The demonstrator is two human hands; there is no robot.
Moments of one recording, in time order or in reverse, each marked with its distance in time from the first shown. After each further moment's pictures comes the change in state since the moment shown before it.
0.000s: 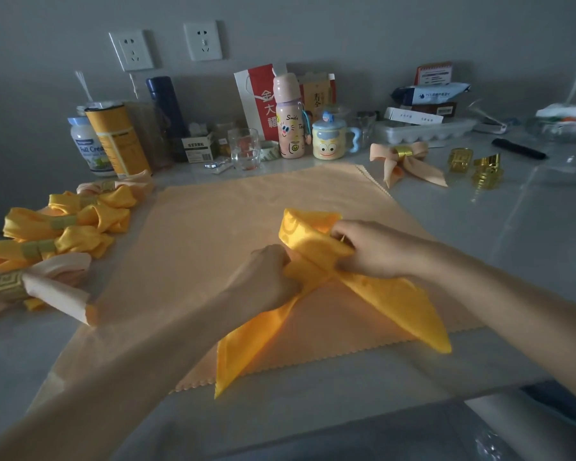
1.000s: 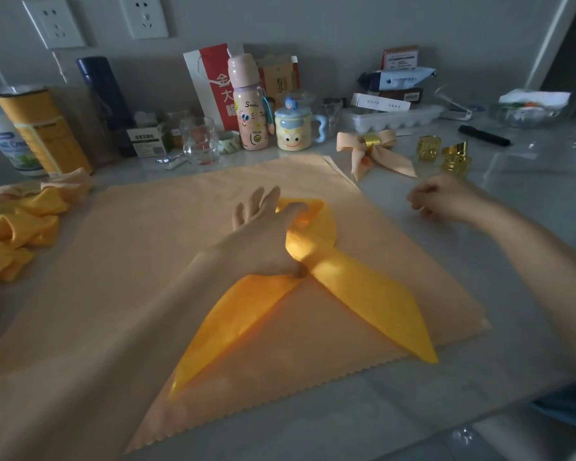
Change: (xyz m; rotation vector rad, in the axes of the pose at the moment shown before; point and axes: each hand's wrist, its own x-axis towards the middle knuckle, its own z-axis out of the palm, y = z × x) left_hand 0.067 0.040 0.002 0.212 -0.125 0.239; right_hand 0.023 0.165 -0.054 0.304 0.429 0.436
